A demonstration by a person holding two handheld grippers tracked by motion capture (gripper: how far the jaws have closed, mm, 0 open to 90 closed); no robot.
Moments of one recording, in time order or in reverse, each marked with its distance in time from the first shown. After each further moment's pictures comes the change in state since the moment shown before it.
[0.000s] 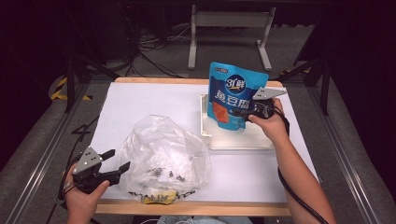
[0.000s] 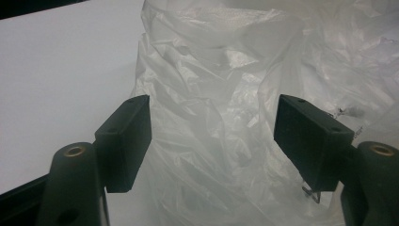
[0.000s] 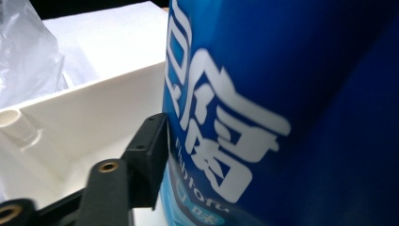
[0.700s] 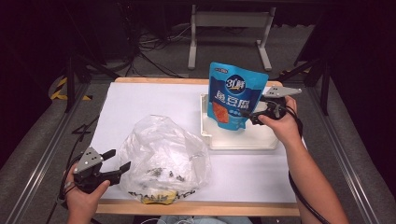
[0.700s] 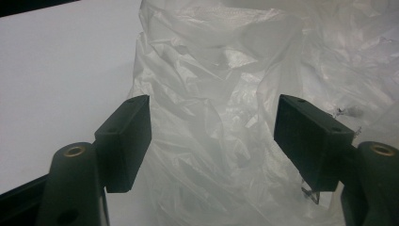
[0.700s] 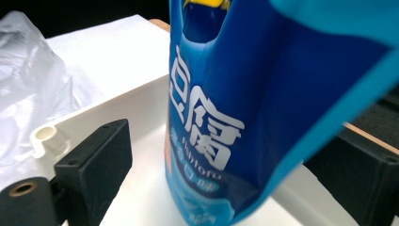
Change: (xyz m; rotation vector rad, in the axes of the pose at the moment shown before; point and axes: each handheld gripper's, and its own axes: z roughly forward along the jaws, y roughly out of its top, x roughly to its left) left arm 0.000 0.000 0.002 0.005 -0.003 0.002; right arm 0.011 0.016 -0.046 -0.004 -0.070 0.062
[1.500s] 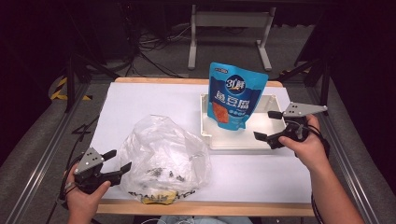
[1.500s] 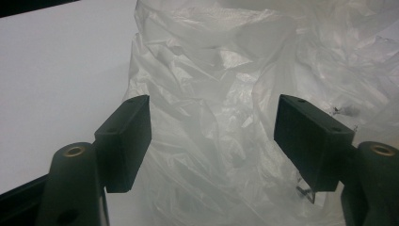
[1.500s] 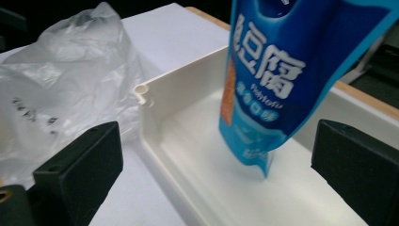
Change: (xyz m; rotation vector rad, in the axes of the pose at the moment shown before) left arm -0.003 0.001 -0.001 -0.001 -0.006 0.002; right arm 0.046 -0.012 -0.074 0.052 0.087 0.002
